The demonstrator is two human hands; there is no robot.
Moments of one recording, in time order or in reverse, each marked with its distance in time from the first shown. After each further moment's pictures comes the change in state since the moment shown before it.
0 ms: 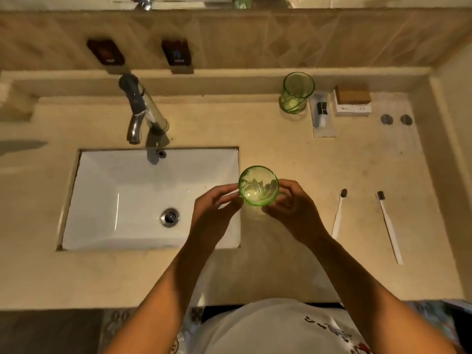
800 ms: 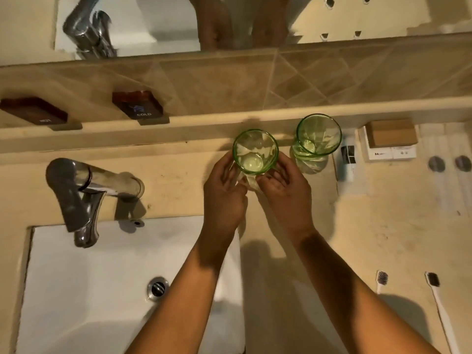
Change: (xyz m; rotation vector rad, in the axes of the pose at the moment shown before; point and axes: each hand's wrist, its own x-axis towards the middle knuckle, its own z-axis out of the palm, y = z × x) left_hand 0.220 0.064 0.067 -0.022 0.105 0.073; right_hand 0.225 -0.037 0.020 0.470 0.280 0.119
